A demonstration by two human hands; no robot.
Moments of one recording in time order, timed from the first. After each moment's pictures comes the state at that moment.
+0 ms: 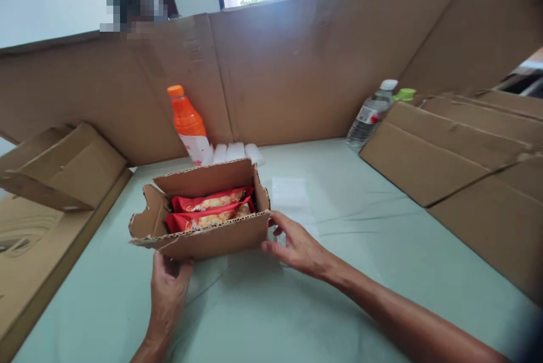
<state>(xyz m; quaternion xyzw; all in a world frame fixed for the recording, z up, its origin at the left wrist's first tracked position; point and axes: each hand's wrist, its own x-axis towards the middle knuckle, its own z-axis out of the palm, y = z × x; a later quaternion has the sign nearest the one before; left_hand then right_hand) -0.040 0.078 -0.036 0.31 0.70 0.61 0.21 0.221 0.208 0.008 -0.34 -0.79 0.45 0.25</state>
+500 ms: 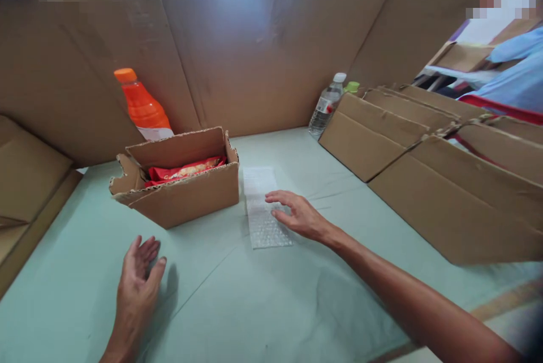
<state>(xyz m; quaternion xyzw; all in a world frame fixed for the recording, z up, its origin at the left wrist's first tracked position) -0.052 0.070 -0.051 0.34 0.71 0.56 0.27 0.294 0.231 0.001 -0.41 -0.82 0.31 0.26</state>
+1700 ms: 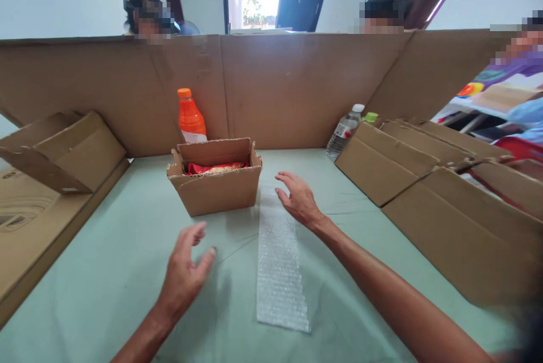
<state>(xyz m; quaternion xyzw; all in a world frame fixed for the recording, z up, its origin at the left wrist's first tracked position) -0.002 0.054 -0.001 0.55 0.66 0.48 0.18 0.251 0.259 0.024 -0.45 -0.83 0.10 0.32</state>
